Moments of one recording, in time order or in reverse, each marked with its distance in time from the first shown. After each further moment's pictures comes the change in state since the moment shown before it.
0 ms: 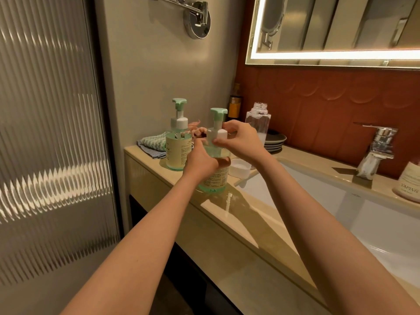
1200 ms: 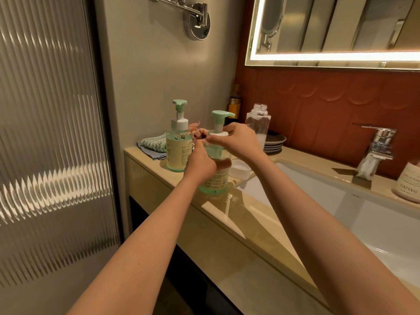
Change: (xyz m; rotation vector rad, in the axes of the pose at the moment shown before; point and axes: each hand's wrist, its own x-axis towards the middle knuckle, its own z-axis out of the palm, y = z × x) left_hand 0.002 -0.003 0.001 -0.002 0.005 0.032; right_hand 0.010 -0.004 0.006 -0.195 0.084 0.076
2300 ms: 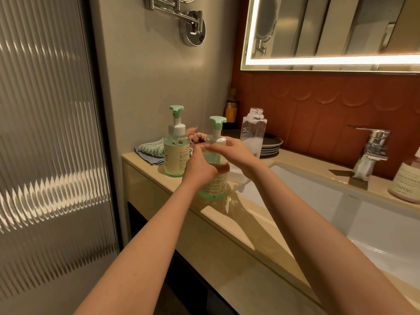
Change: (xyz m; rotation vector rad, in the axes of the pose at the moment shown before) left_hand -0.006 0.005 0.000 -0.031 -0.025 -0.012; right_hand -0.010 0.010 0.004 0.483 -0.269 0.108
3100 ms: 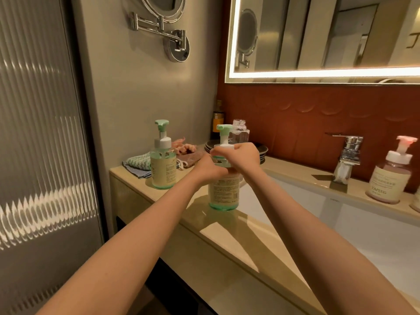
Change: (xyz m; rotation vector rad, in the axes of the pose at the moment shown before) left_hand -0.005 0.062 0.015 0.073 -0.332 -0.059; right_hand -0.015 -0.006 -0.034 -0.156 0.466 0.141
